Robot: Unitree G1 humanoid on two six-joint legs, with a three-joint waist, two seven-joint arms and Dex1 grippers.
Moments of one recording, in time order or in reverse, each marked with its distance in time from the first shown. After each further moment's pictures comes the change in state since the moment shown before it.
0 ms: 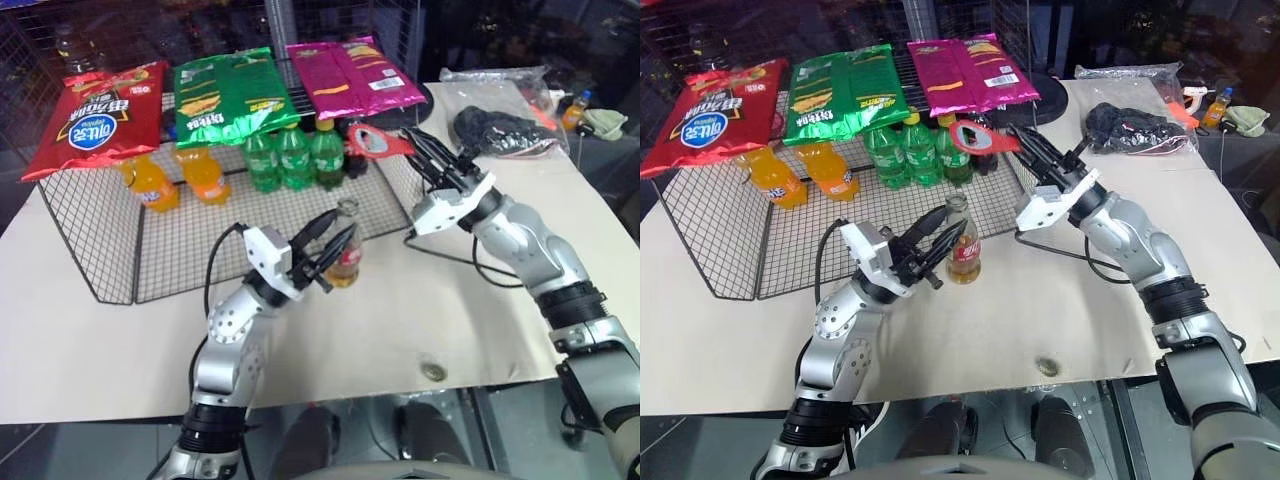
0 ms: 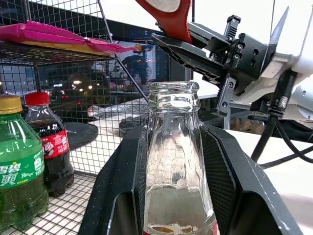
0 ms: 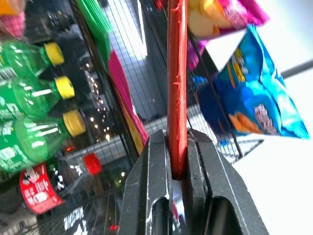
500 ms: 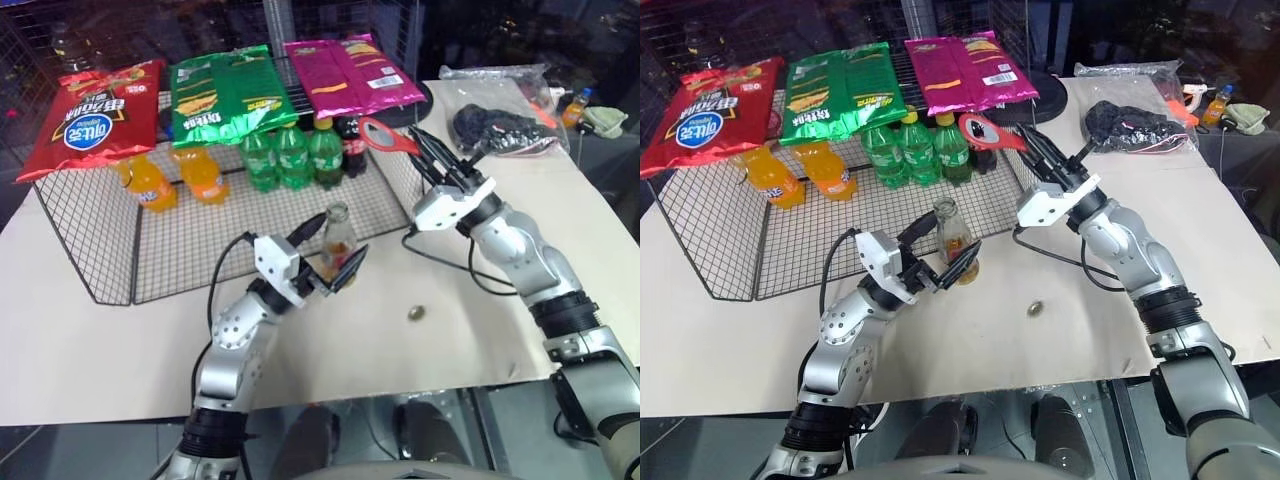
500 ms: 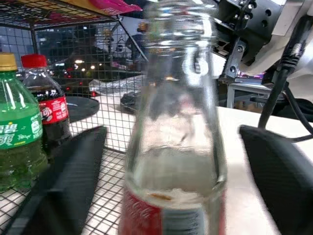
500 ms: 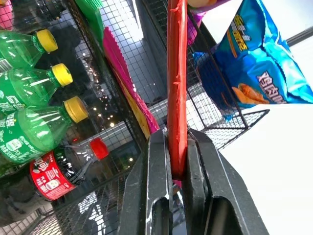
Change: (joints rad) left arm 0.027 0.002 -0.012 0.042 0.028 0.009 0.019; right arm 0.049 0.035 -0.013 -0.037 0.054 0.070 0.028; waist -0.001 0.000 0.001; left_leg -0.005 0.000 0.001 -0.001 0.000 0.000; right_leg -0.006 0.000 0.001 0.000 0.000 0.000
